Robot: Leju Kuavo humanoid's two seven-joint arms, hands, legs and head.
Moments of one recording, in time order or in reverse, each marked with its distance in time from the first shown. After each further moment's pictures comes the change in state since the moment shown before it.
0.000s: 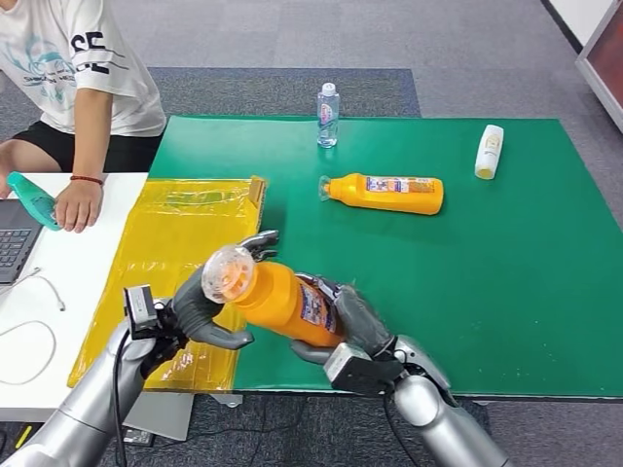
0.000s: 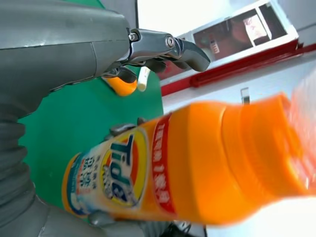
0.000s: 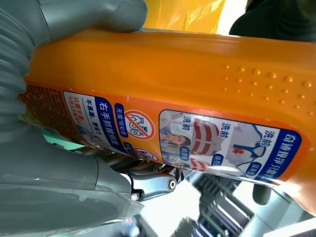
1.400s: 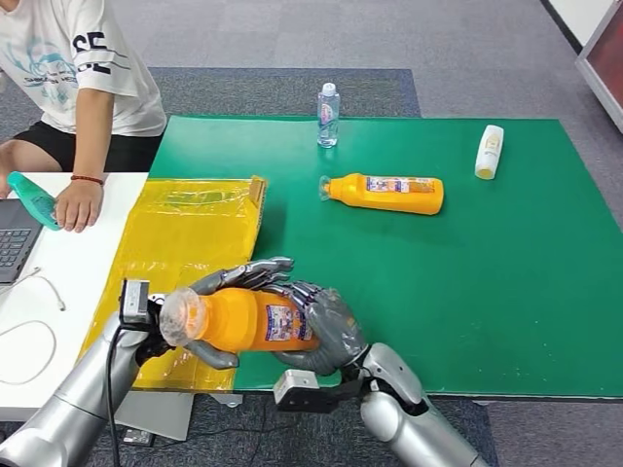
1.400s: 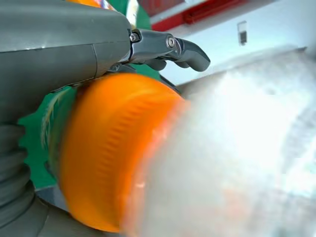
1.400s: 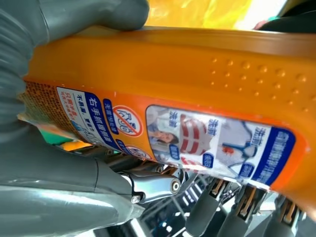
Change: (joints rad) left arm -0.059 0.032 -0.042 0.041 0.034 -0.299 0.001; right arm -0.045 0.055 0.133 0.133 0.222 -0.282 0.085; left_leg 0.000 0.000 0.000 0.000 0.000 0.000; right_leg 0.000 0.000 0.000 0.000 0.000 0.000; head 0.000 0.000
